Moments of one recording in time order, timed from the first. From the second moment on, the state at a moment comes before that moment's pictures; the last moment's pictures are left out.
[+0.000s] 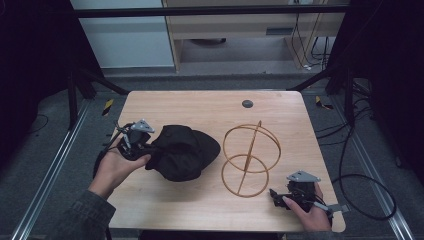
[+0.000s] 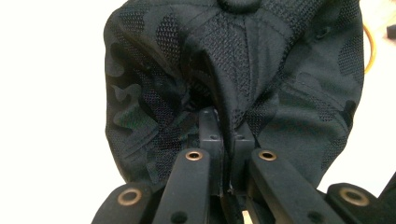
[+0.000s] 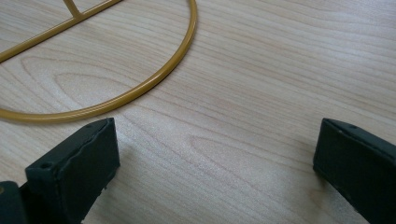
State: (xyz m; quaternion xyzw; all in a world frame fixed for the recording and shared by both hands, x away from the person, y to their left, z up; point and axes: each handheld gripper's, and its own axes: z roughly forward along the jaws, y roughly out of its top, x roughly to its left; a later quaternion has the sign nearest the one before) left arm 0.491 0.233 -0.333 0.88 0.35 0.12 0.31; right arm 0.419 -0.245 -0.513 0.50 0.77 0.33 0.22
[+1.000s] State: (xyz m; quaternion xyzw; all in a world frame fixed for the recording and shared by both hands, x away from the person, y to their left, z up) left arm 0.463 0.234 -0.199 0.84 0.31 0.23 0.39; right arm 0.419 -0.244 -0.513 0.51 0.77 0.33 0.22
